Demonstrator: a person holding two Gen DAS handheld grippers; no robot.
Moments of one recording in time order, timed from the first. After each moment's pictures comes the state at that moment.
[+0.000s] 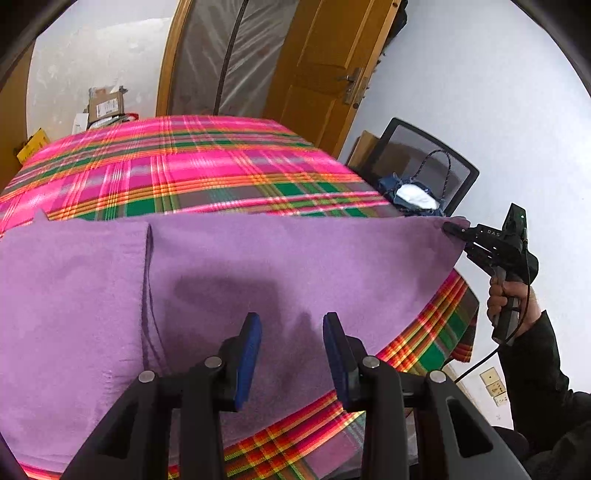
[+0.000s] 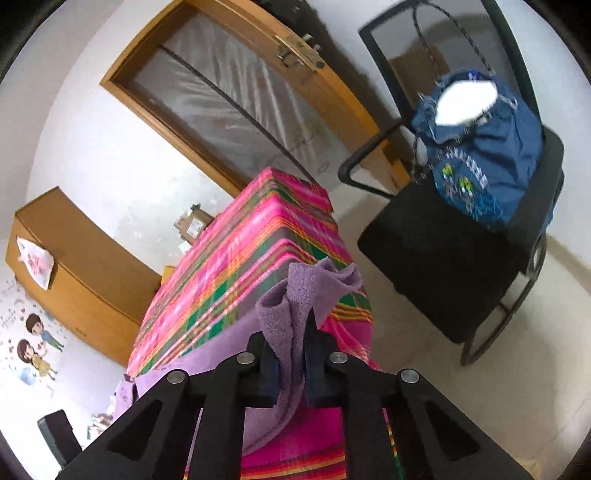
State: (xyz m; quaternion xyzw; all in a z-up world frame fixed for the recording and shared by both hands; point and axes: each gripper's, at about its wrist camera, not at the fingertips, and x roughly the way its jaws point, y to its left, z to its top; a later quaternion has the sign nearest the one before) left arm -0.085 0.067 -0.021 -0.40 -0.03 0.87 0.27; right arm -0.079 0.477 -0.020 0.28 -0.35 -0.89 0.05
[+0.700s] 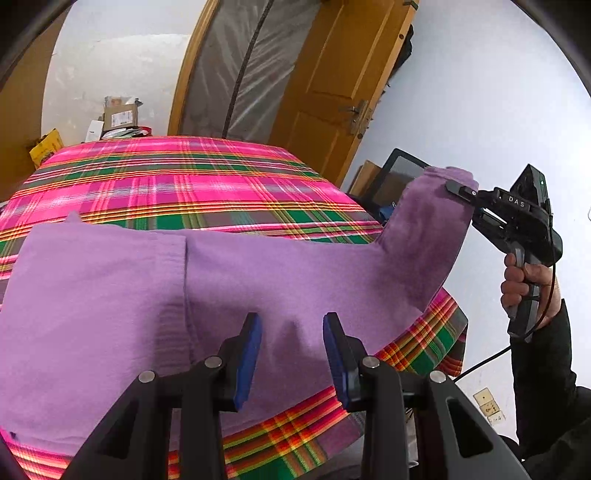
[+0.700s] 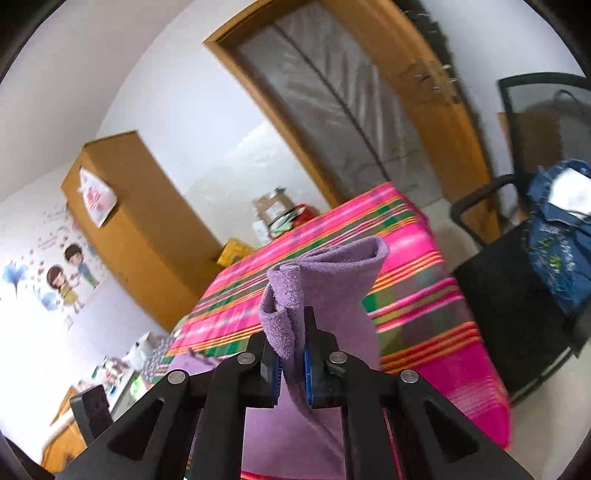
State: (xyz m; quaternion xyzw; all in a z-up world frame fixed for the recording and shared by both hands) left arm -0.066 0.030 -0.008 -0.36 -0.07 0.89 0.26; right arm -0.098 0.358 0.091 0.25 -0.25 -0.92 0.19
